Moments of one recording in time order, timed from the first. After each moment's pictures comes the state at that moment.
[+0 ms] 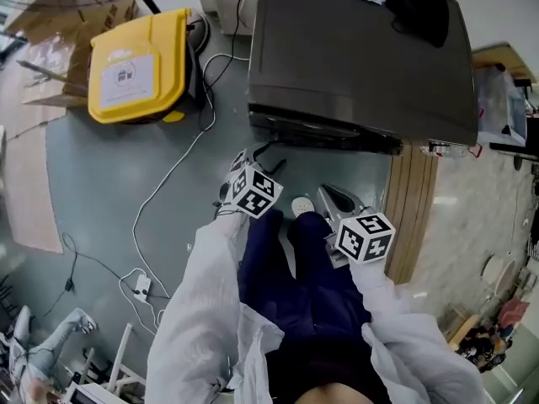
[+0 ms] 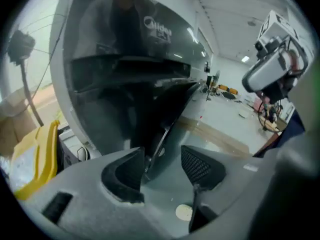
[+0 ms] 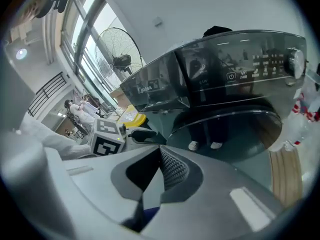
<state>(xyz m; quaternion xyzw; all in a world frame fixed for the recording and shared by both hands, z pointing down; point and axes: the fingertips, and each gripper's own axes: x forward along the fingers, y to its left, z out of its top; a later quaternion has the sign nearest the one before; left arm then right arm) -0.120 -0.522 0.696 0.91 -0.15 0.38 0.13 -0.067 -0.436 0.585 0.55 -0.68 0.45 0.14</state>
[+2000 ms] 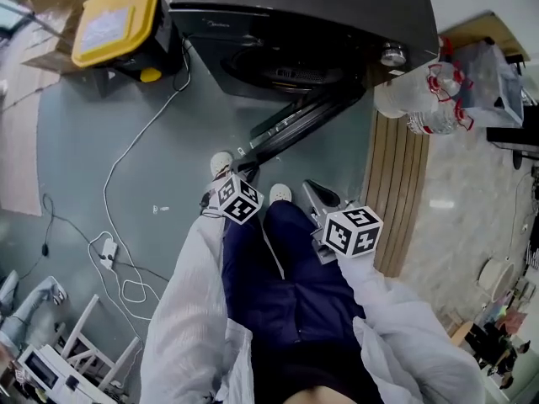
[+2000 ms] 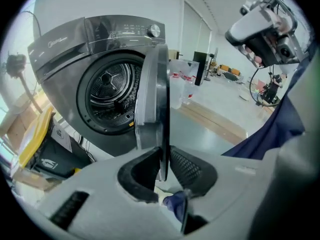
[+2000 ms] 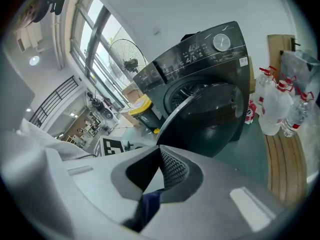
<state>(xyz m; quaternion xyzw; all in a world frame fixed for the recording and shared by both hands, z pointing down) -0.078 -0.221 0.761 0.86 -0.15 0.48 0.11 0.013 -0.177 0.608 0.52 -0.71 0.46 0.12</state>
